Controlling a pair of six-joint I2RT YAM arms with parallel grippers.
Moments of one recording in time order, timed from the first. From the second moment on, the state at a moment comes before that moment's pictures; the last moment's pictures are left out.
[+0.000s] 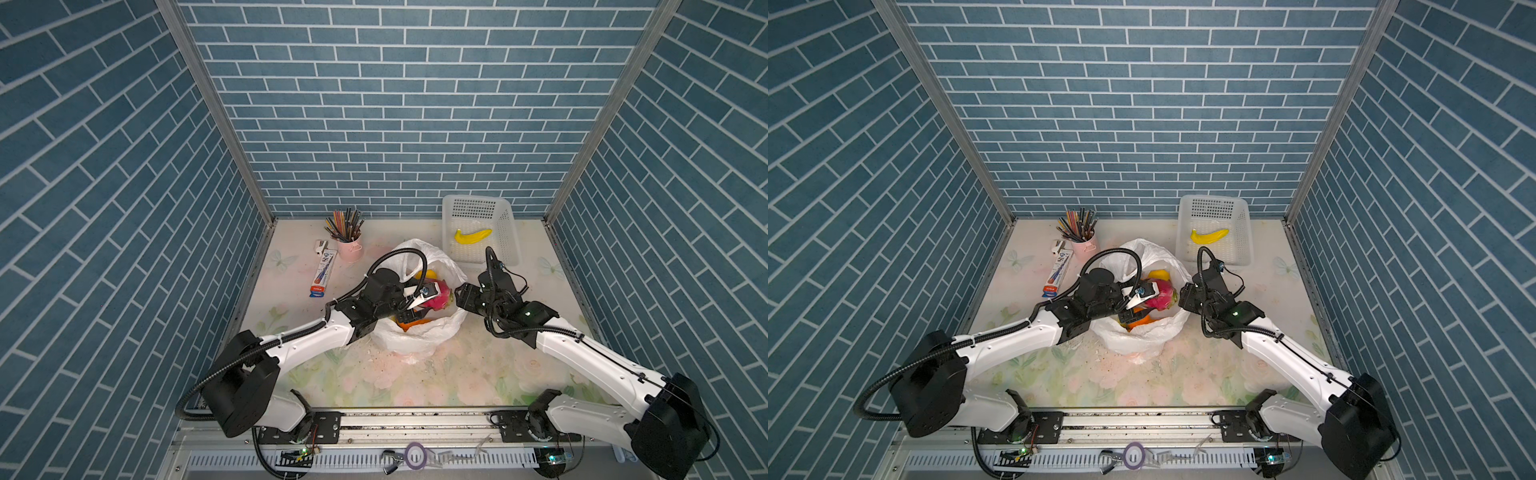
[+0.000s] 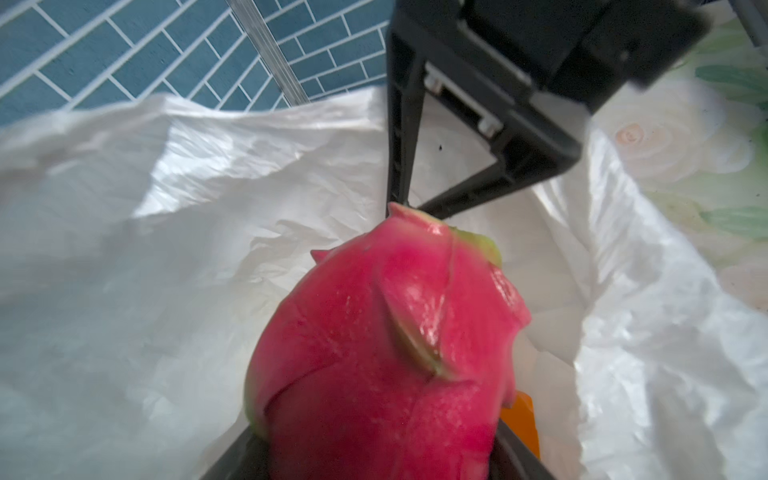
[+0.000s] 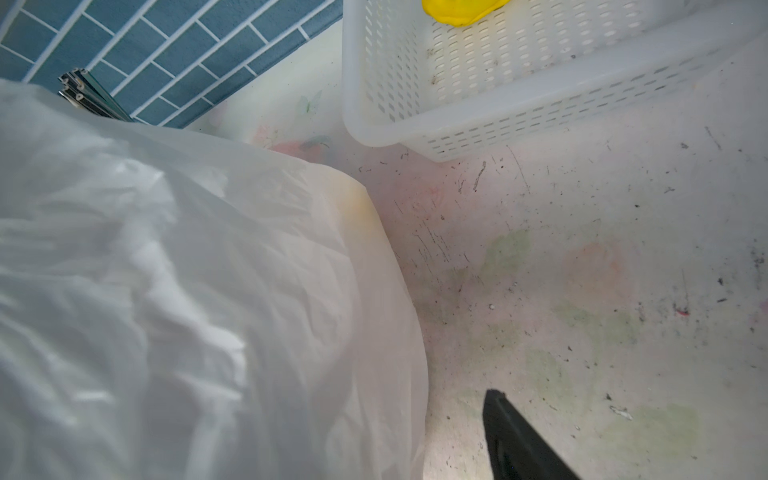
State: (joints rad) left arm -0.77 1.41 0.83 0.14 0.25 0.56; right arm 0.67 1.15 0.80 -0.39 0.15 0.79
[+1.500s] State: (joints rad) left arm -0.69 1.35 0.86 0.40 0.52 0.30; right arm 0.65 0.92 0.94 -0.21 -0.25 0.60
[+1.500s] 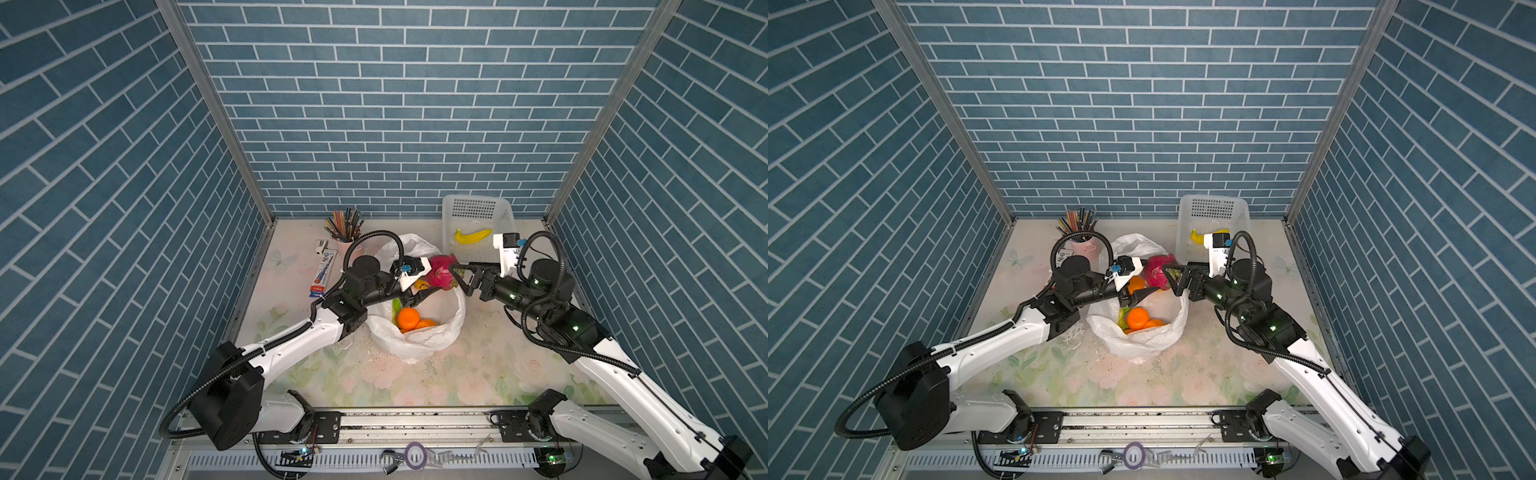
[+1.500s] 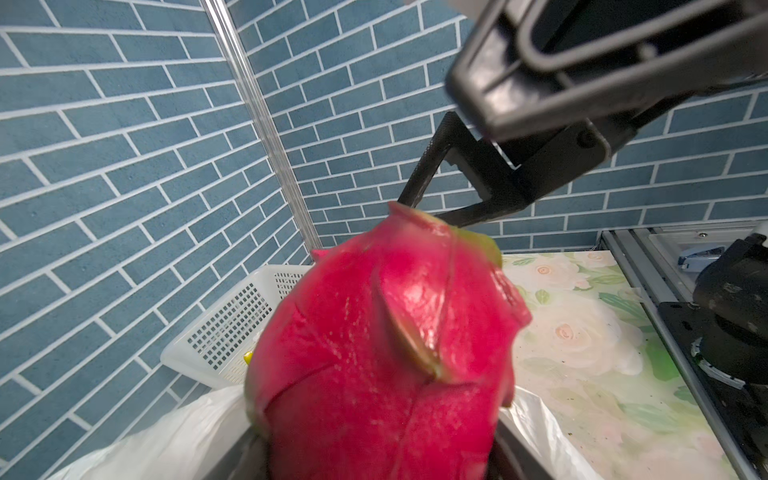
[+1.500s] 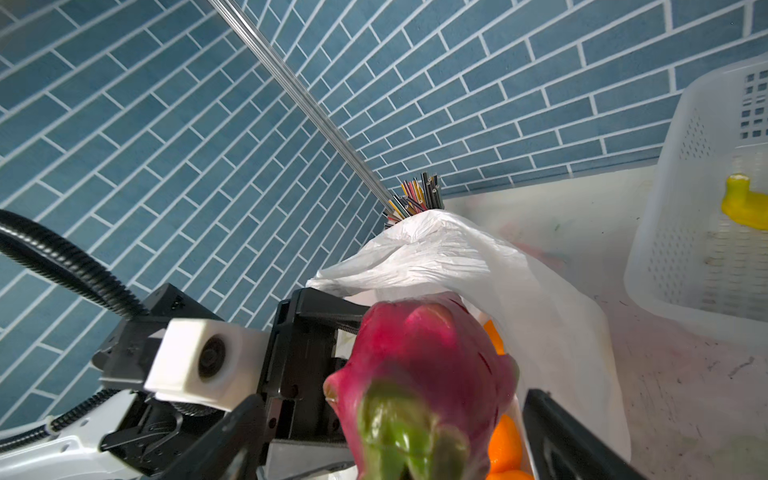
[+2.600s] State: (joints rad) left arm -0.69 1.35 0.86 0.31 0.48 0.31; right arm 0.67 1.15 1.01 -0.26 -0.27 0.53
